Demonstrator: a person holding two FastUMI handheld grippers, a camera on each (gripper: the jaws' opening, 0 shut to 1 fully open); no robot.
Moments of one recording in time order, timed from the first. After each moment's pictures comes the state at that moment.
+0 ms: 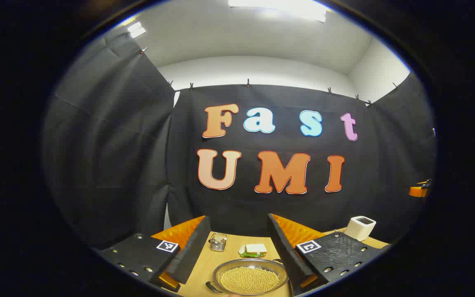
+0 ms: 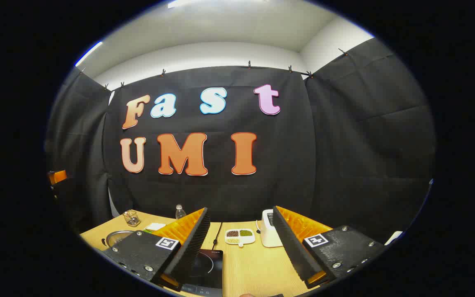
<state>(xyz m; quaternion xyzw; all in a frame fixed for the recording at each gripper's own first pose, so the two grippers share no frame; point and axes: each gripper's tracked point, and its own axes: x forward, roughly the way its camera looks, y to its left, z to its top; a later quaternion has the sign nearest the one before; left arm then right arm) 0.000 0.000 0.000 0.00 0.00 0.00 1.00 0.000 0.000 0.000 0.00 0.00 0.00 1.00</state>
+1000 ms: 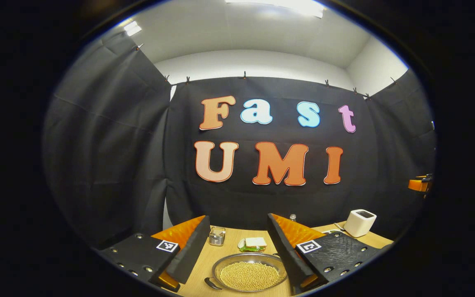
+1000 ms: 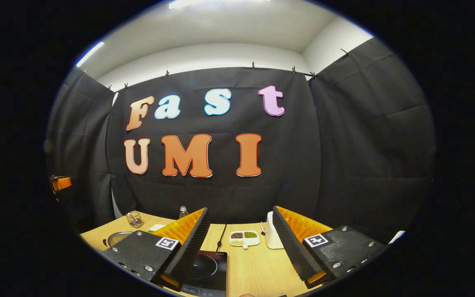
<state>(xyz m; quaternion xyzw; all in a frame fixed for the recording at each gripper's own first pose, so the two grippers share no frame) 0.000 -0.009 -0.026 0.01 0.03 0.00 1.00 0.004 0.011 0.000 0.00 -0.01 0.02 1.00</state>
